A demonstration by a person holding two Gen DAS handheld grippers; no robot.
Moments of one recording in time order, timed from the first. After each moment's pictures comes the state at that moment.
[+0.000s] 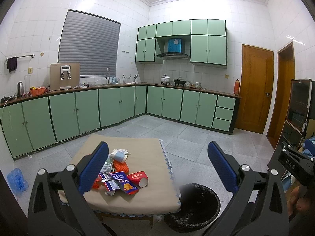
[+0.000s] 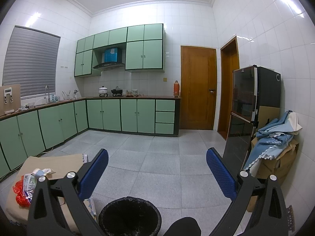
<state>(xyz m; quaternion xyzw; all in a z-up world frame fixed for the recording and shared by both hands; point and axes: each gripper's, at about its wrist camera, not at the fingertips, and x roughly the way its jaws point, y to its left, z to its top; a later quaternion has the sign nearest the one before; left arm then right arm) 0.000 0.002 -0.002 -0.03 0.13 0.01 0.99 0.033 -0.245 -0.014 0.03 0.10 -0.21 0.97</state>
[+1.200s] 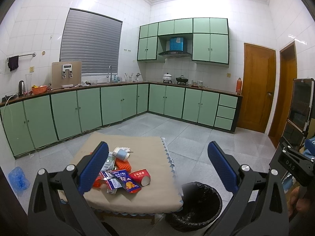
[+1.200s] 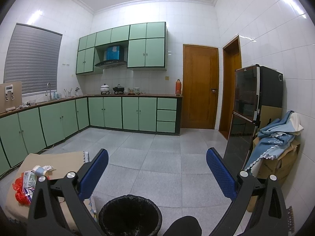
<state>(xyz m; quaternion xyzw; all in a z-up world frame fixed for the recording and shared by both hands) 0.007 0.010 -0.014 -0.03 0.13 0.01 0.99 0.037 -0.242 -0.021 0.03 0.11 -0.20 0.97</state>
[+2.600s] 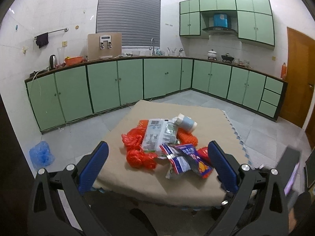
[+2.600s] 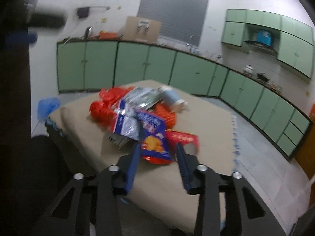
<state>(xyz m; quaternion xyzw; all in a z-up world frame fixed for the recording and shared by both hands) 0.086 0.160 -0.139 -0.04 0.22 0.16 0.96 0.193 0.032 -0.253 -0.18 0.23 0.30 0.91</state>
